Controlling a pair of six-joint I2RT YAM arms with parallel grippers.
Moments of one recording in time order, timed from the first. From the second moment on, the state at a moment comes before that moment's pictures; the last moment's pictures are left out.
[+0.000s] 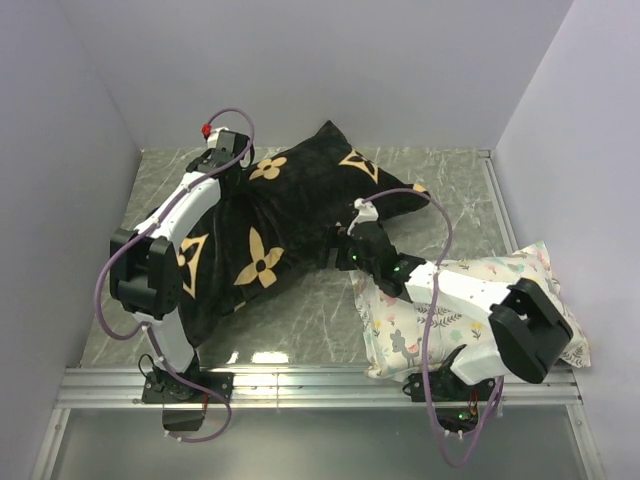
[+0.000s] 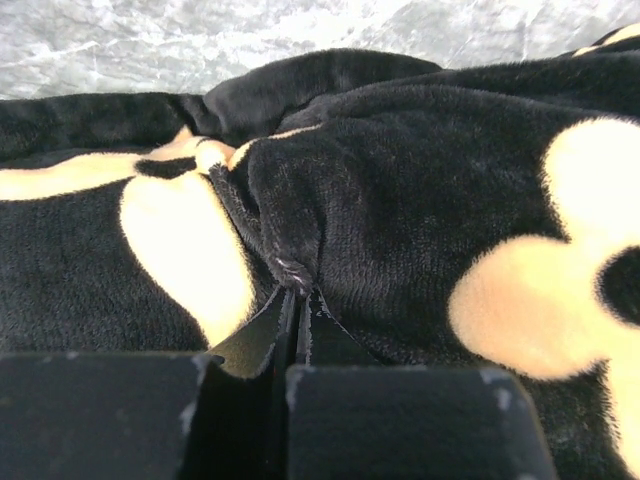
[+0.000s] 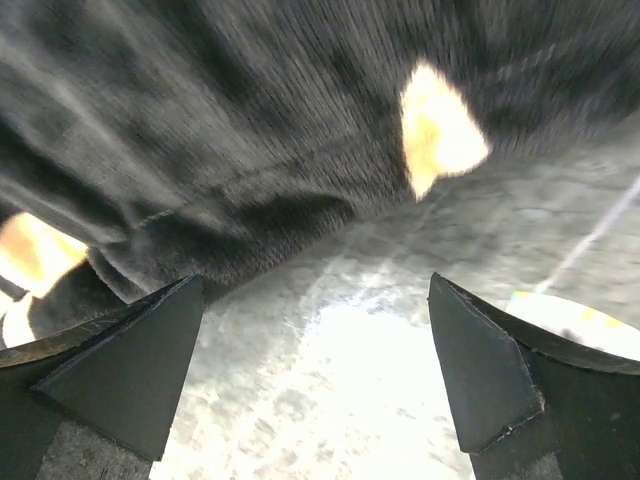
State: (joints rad) left arm -0.28 1.81 1.57 -0.62 -0.41 -0.52; right arm 0.76 1.39 0.77 0.12 0.13 0.63
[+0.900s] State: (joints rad) left arm -0.22 1.89 1.62 -0.61 -0.24 -0.37; right arm 0.81 1.51 1.02 0.22 0.30 0.60
